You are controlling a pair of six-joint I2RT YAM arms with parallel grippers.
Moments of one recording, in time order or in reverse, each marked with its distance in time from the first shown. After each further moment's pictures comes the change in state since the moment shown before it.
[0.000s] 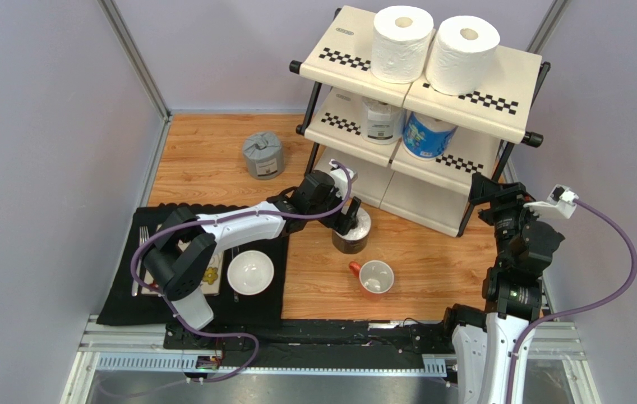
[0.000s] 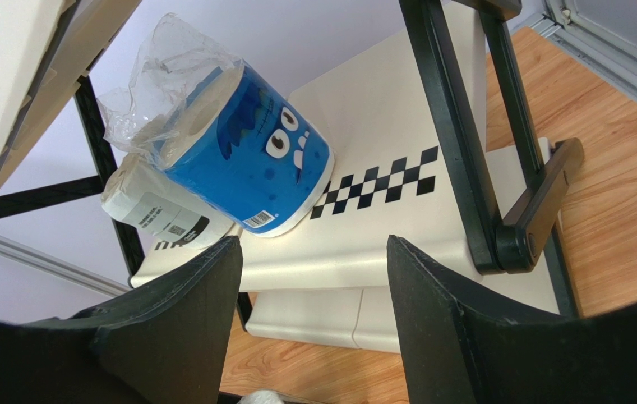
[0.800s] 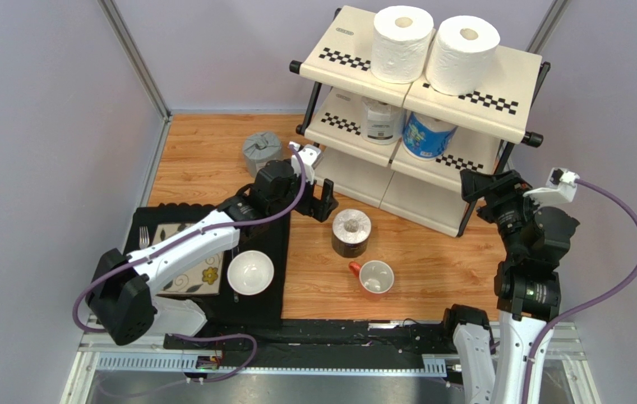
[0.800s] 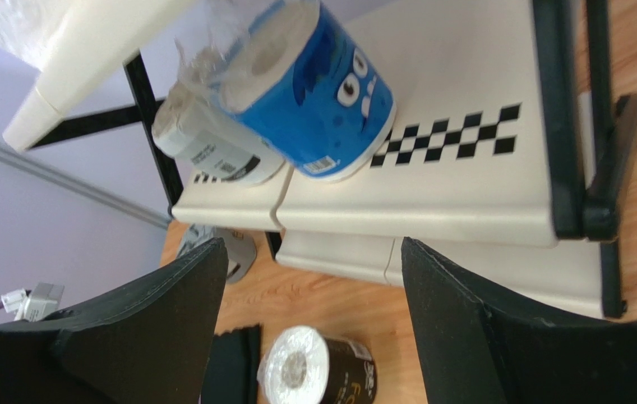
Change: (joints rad) left arm 0.084 -0.356 -0.077 -0.075 -0.007 -0.019; right arm 0.045 0.090 0.266 -0.268 -0.105 -0.048
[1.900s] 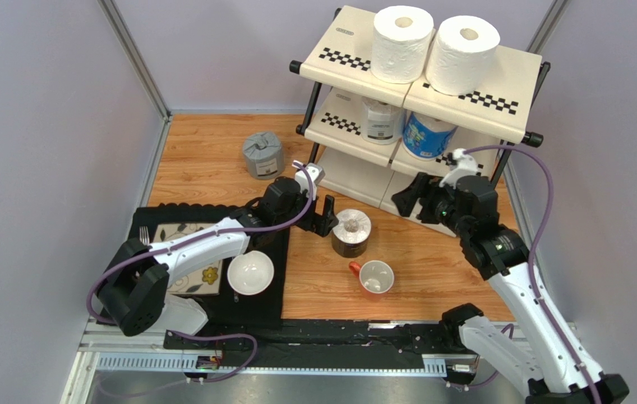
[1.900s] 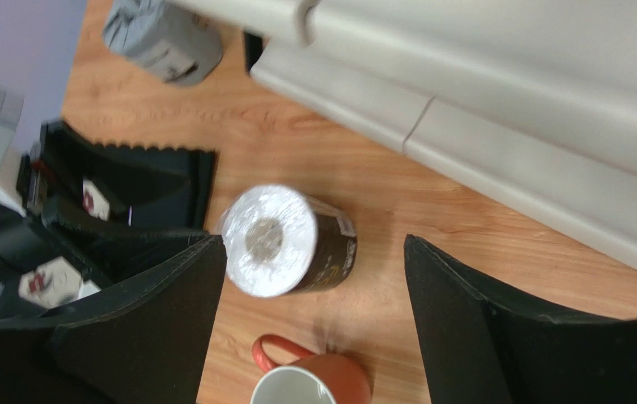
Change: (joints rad) left arm -0.013 0.077 -0.134 0.120 0.014 -0.086; right arm 0.523 0.248 -0.034 -0.081 0.180 -0.172
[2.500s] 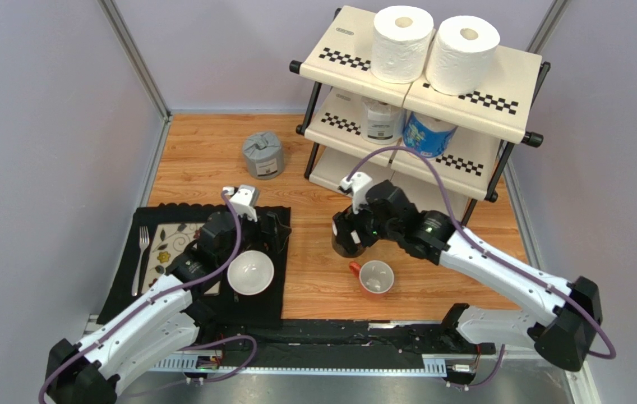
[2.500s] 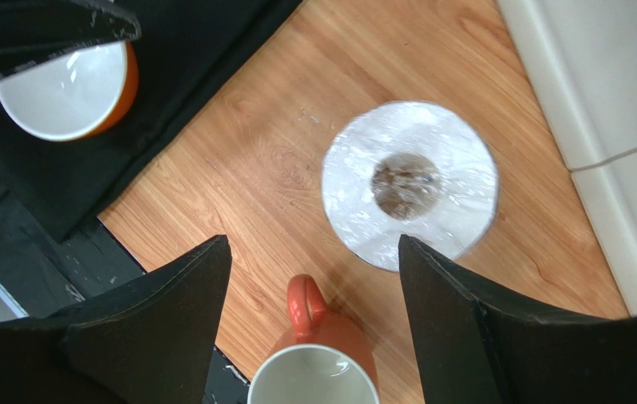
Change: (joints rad) left arm 0.158 -0.650 -0.390 -0.110 -0.087 -0.046; right arm 0.552 0.343 0.097 -0.005 0.065 -0.334
